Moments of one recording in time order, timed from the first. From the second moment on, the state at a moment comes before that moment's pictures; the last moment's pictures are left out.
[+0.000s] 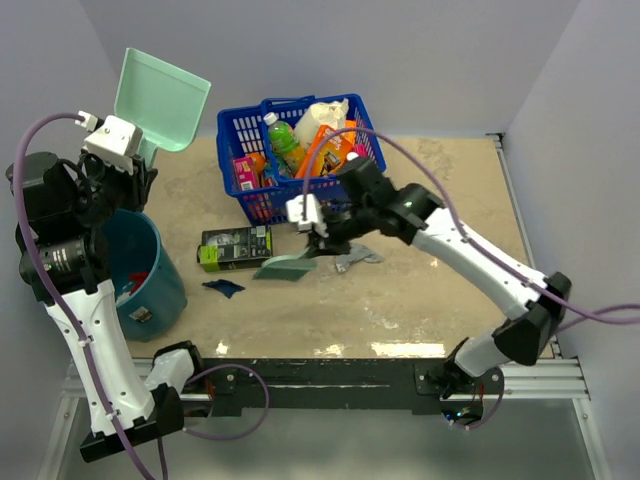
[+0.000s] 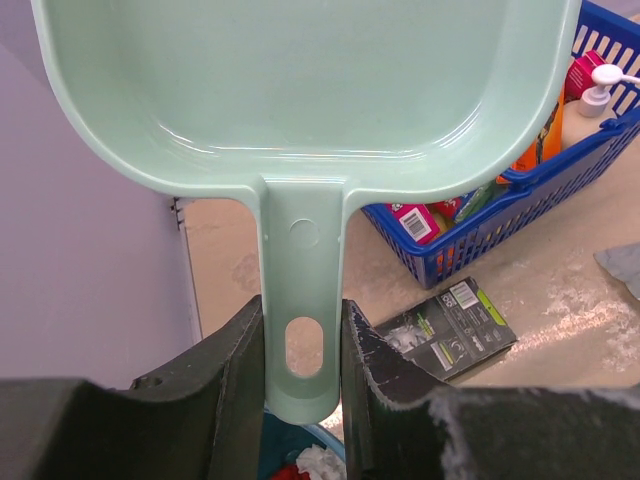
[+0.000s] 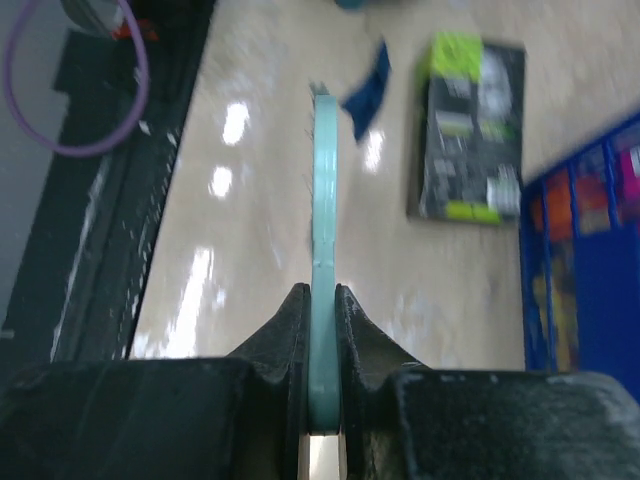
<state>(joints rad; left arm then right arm) 0.35 1.00 1.62 -0.87 0.57 0.37 0.78 1.49 1.57 -0.89 -0.62 -0.71</state>
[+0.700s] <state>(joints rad) 0.35 0.95 1.64 -0.91 0.55 0.39 1.06 2.07 1.77 -0.25 -0.50 -0.35</state>
